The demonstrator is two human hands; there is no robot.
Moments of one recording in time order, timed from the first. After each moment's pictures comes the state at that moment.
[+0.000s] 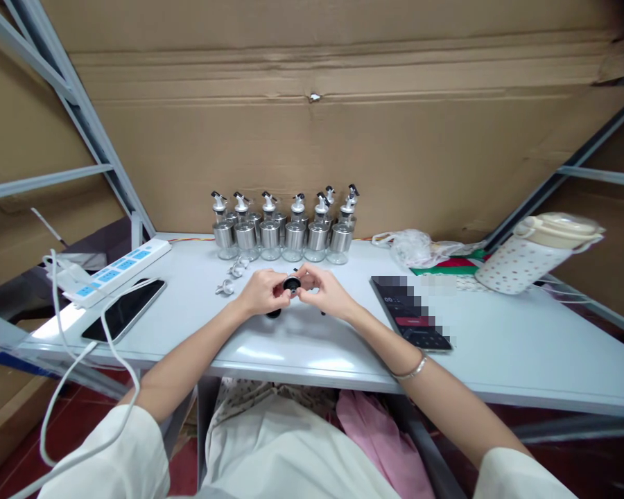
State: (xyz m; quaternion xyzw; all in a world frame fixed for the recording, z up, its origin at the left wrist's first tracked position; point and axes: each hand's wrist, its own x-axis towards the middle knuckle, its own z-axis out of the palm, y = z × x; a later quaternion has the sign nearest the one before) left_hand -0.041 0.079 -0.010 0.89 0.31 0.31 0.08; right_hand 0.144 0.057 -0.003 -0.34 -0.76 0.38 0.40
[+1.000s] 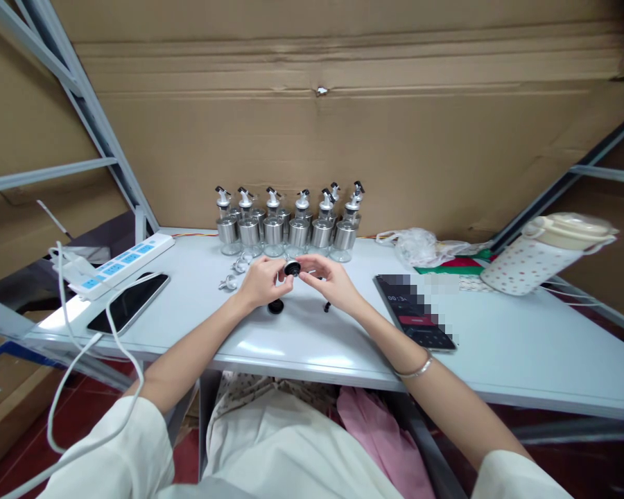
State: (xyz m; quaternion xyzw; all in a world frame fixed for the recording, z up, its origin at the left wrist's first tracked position) left_hand -0.042 0.083 -0.011 0.86 0.36 0.37 0.01; right_hand 0.145 0.066 -0.004 -0.35 -0.72 0.35 0.48
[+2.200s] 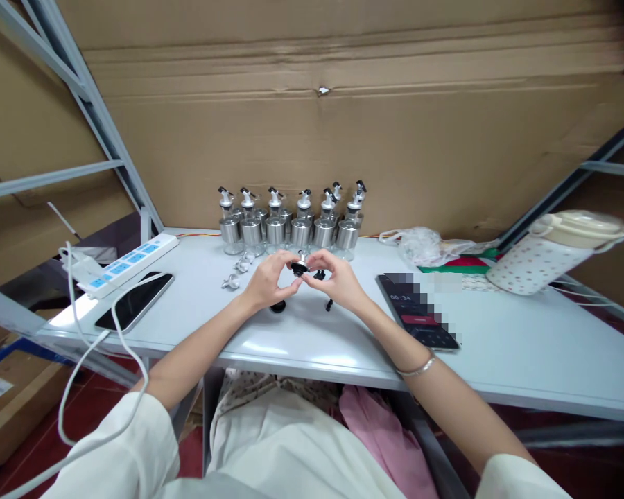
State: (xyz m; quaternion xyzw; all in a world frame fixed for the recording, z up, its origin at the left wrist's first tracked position) left_hand -0.039 0.079 -0.011 0.86 0.24 0.46 -0.01; right_hand 0.151 0.065 0.000 -0.36 -0.75 0.27 0.49
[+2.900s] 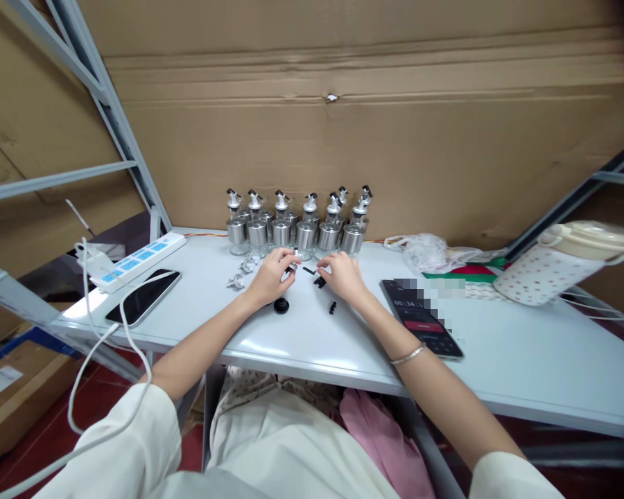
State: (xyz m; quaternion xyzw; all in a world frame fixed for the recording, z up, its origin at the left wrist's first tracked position) left_hand -0.043 0.092 -0.019 0.85 0.33 0.40 -0.01; right_hand 0.161 0.099 -0.013 -0.59 -0.78 0.00 0.20
